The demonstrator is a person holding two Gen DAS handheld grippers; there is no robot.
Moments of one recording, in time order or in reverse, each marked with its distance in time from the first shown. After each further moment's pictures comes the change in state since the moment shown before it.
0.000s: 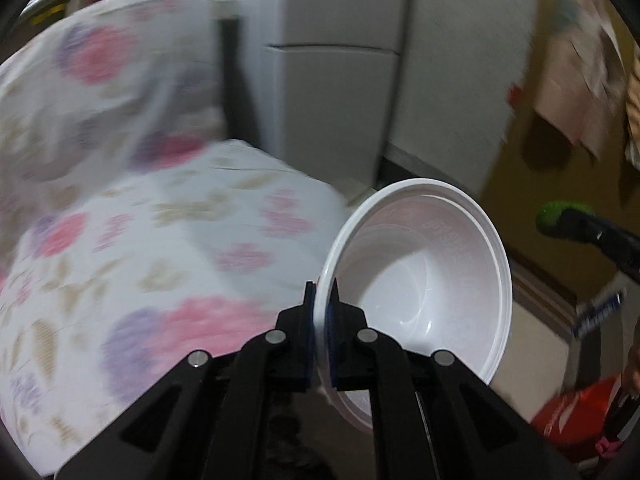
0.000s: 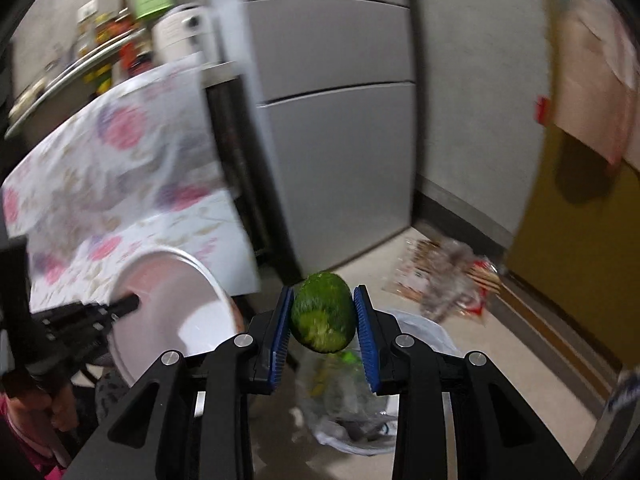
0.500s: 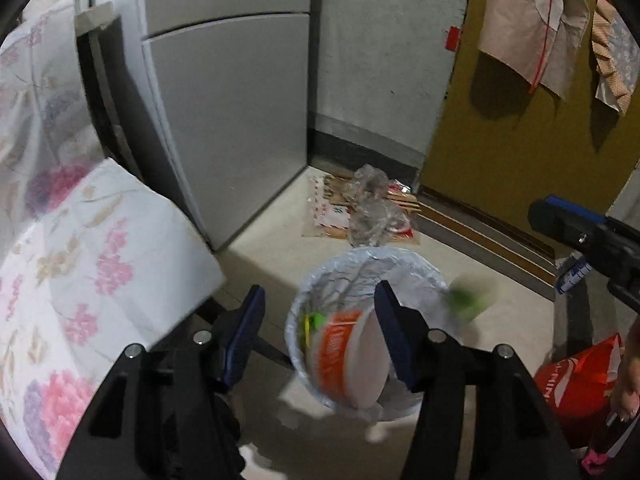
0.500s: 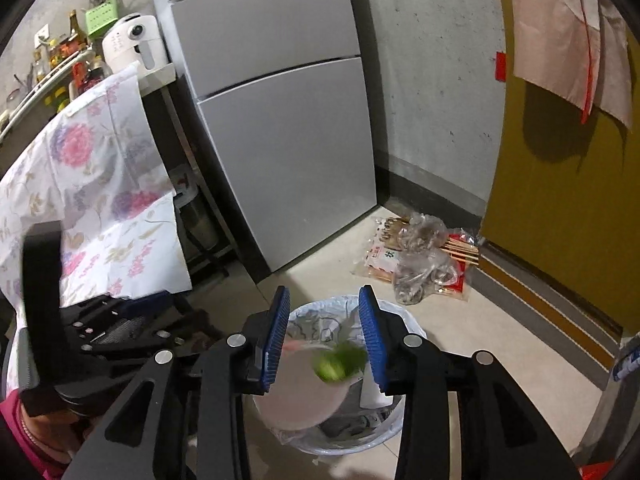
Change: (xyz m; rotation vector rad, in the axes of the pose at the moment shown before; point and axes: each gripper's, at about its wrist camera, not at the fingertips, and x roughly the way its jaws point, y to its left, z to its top) left arm 0.068 -0.078 0.020 0.146 0.060 -0.113; right arm 0.031 -0.062 -0.011 0.097 0.043 -0.049
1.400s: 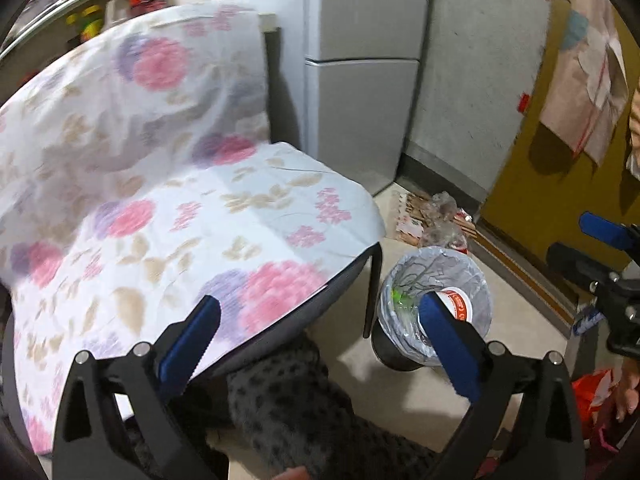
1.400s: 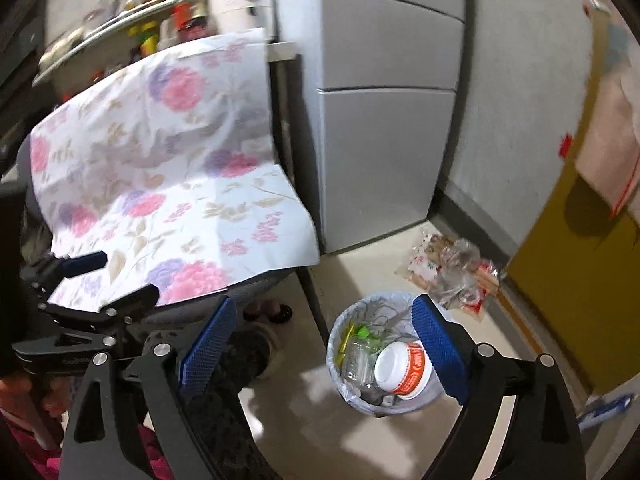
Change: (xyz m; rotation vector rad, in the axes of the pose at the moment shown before) left arm -0.201 0.083 -0.057 -0.234 -0.025 0.221; right arm -0.112 0.157 0.001 -0.299 0.052 0.071
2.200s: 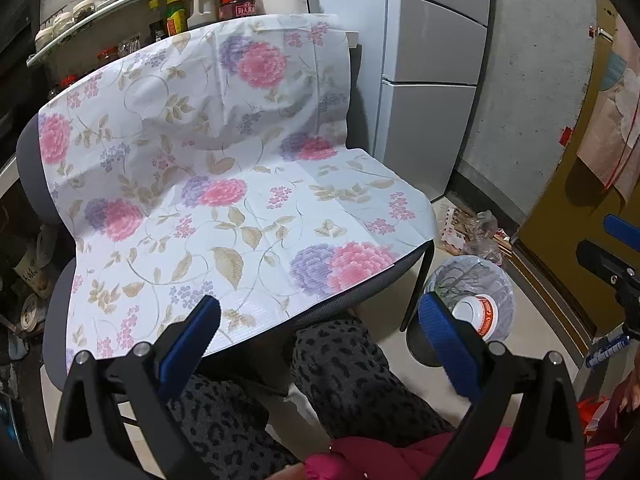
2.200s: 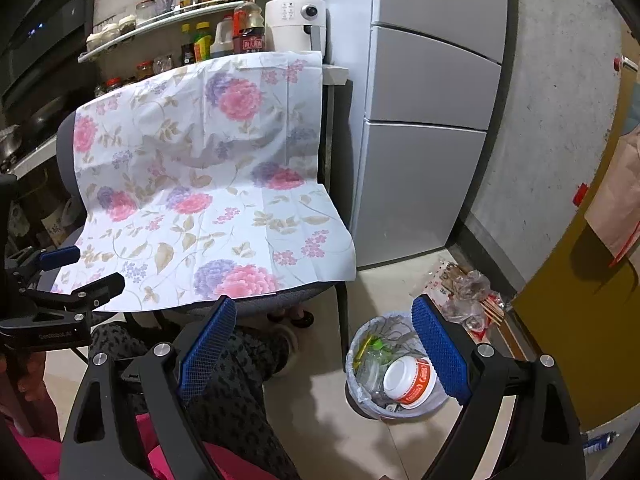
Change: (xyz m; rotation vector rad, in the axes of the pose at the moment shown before) left arm -0.080 0.044 -0.021 -0.122 -0.004 0.155; right arm -0.054 0.037 0.013 -0.098 -0.035 0.052
